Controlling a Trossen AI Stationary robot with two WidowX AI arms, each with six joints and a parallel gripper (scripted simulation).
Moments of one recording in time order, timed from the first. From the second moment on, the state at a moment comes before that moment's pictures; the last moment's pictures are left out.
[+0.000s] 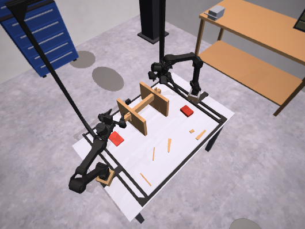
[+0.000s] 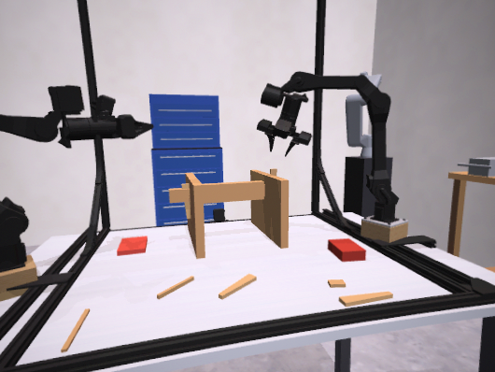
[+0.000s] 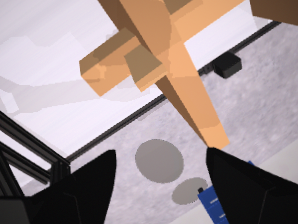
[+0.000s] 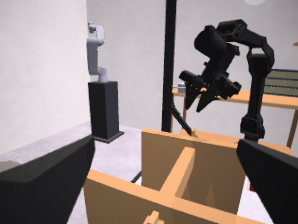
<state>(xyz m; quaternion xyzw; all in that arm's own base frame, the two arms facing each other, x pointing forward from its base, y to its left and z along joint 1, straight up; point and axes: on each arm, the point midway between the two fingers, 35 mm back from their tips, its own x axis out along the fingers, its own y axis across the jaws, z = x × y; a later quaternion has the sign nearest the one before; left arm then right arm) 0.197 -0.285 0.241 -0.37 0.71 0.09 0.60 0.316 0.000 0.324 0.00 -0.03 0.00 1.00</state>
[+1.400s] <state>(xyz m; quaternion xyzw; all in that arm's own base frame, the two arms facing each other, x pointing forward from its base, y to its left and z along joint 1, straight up) 0.210 -0.288 0.220 0.09 0.53 -0.14 0.83 0.316 0.000 0.324 0.00 -0.03 0.00 1.00</state>
